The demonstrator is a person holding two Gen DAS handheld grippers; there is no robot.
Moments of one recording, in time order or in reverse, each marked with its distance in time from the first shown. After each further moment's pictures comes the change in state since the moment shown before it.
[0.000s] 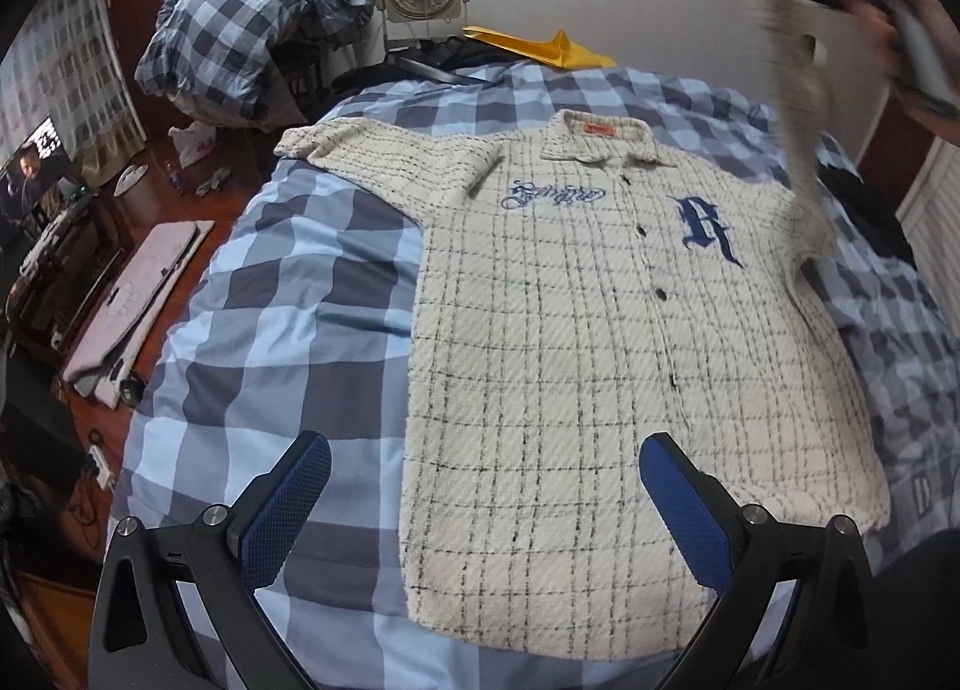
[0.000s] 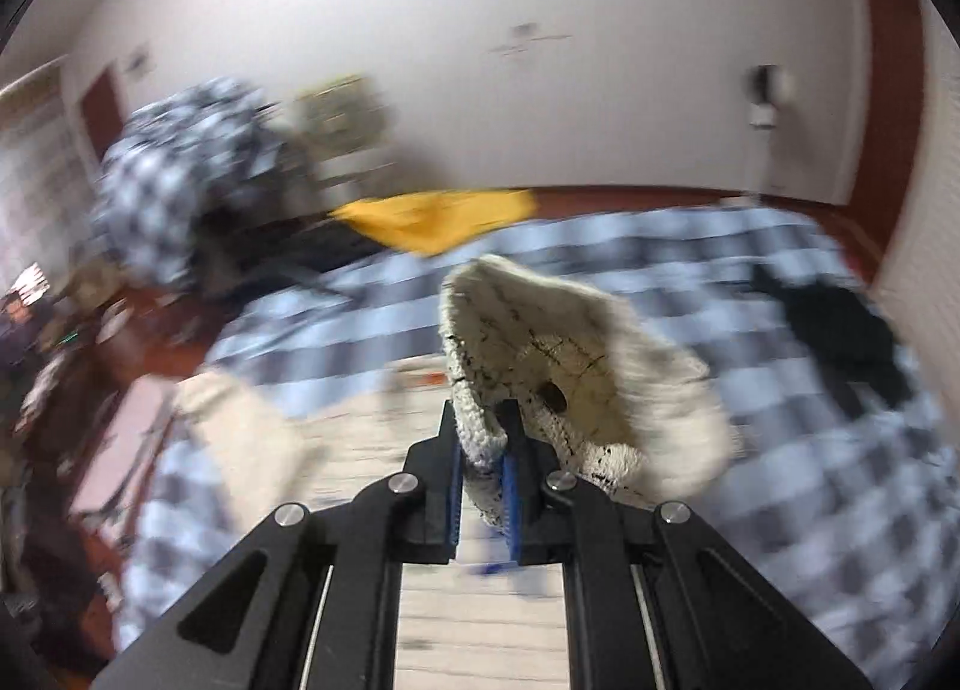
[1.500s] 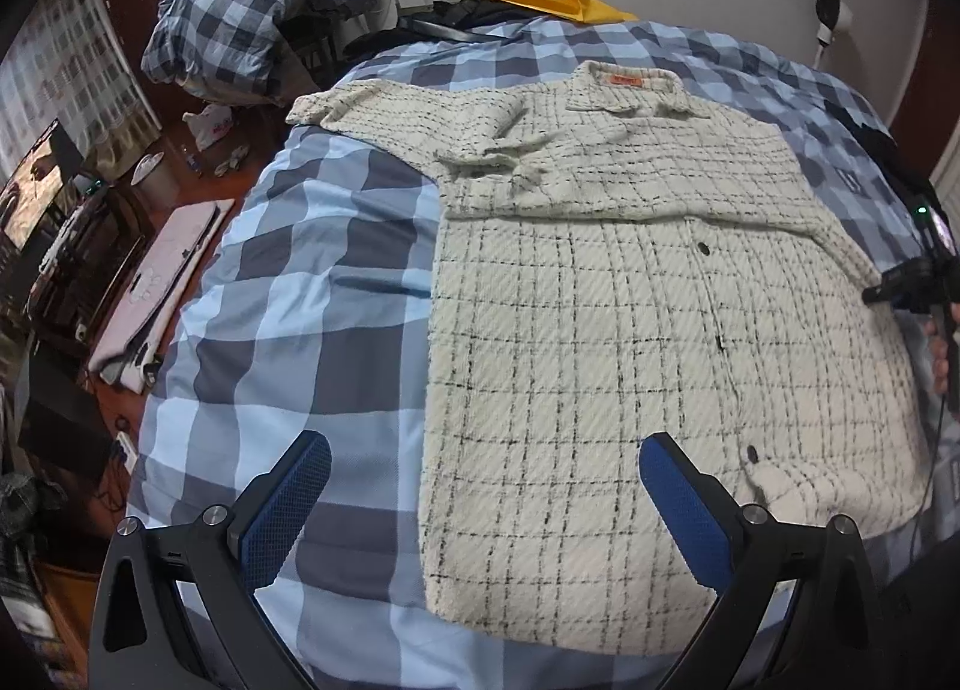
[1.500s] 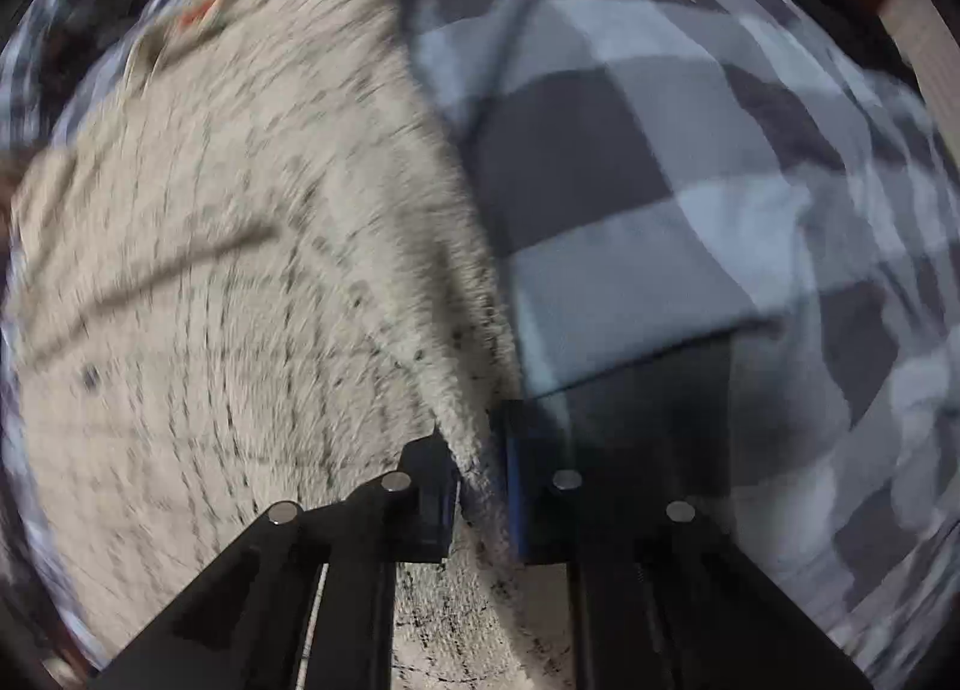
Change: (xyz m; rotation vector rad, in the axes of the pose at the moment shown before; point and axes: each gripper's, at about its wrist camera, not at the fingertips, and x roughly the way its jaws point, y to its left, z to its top) left arm 0.031 -0.007 -0.009 0.033 0.088 0.089; right arm 0.161 -0.305 -0.208 0.289 0.533 -0.180
